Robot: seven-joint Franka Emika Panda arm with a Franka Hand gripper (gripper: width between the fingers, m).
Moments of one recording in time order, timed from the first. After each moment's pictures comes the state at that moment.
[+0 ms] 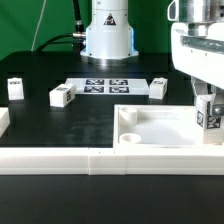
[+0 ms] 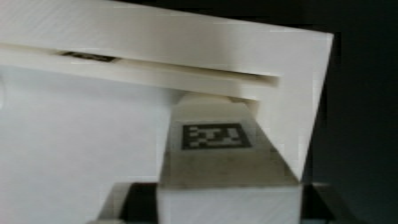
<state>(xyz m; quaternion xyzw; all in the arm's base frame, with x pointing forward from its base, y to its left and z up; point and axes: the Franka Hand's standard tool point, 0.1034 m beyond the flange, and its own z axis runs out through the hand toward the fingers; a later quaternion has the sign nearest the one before) 0.633 0.115 0.073 -0.73 0.67 -0.03 0.06</state>
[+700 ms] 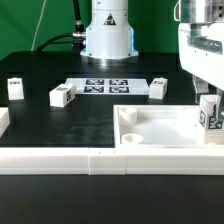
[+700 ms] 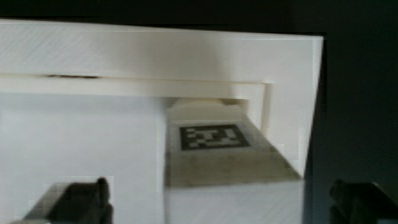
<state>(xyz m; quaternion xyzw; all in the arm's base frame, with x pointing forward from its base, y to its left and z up) 0.633 0.118 0.074 -0.74 0.67 -0.03 0.07</state>
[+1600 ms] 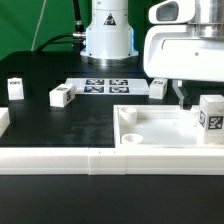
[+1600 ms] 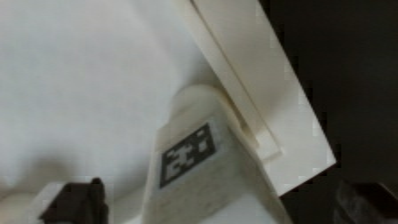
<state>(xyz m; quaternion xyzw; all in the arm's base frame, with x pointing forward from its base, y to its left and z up) 0.633 0.123 0.073 -0.97 0.22 -0.05 0.03</state>
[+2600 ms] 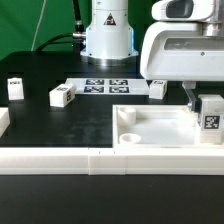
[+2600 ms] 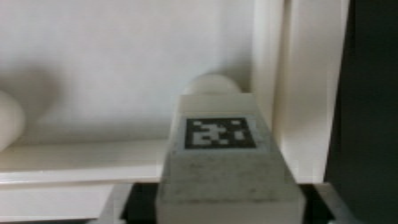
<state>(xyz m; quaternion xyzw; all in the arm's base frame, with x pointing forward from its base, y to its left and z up) 0.635 0.117 0.073 -1.00 0.05 -0.06 0.00</state>
